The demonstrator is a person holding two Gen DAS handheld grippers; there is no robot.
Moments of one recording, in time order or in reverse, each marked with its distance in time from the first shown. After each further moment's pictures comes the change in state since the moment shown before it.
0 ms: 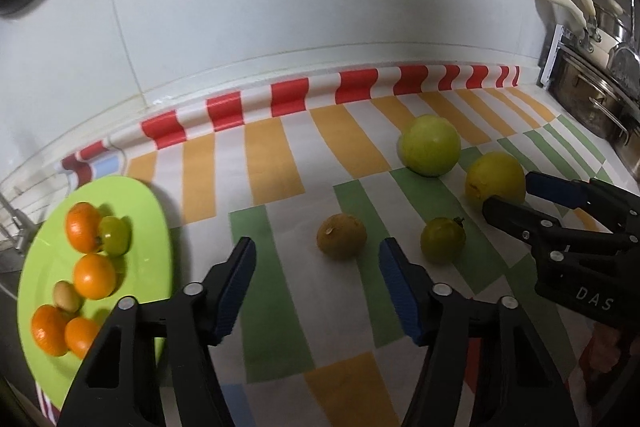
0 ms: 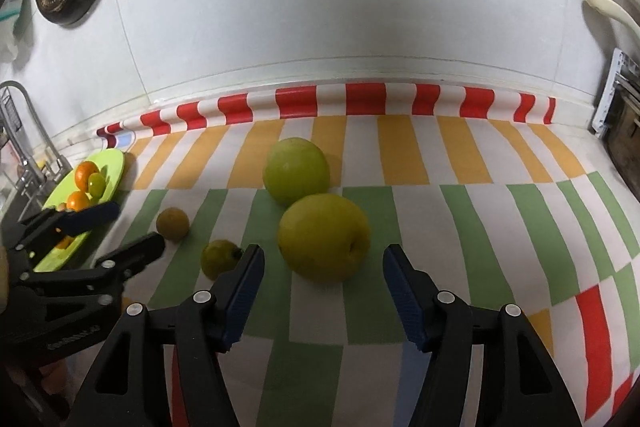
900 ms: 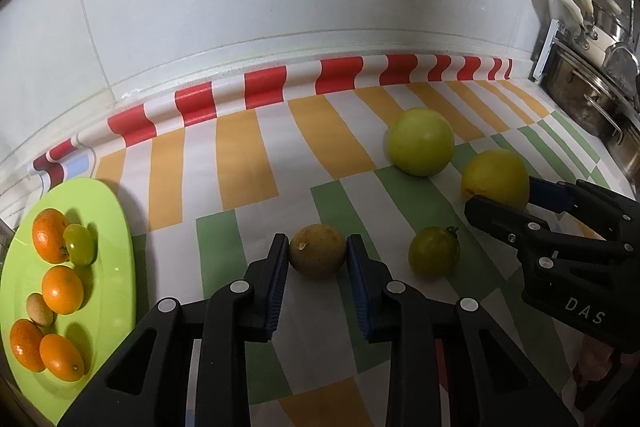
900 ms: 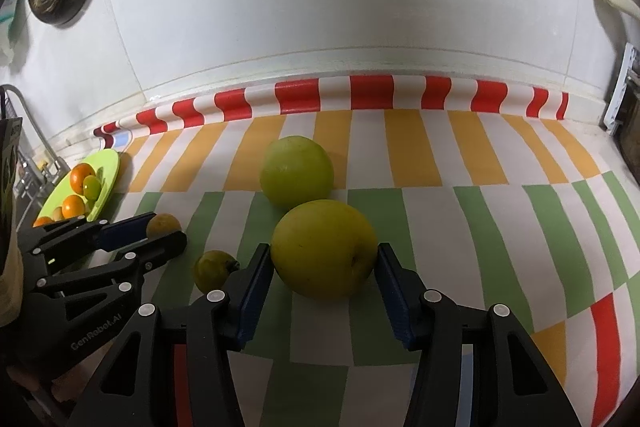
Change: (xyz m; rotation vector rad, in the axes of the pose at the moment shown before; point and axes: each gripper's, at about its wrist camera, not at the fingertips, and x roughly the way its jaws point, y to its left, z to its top) left arm 0.017 -0.008 0.006 0.009 0.034 -0.050; right arm 0.014 -0.004 0.006 0.006 0.025 0.019
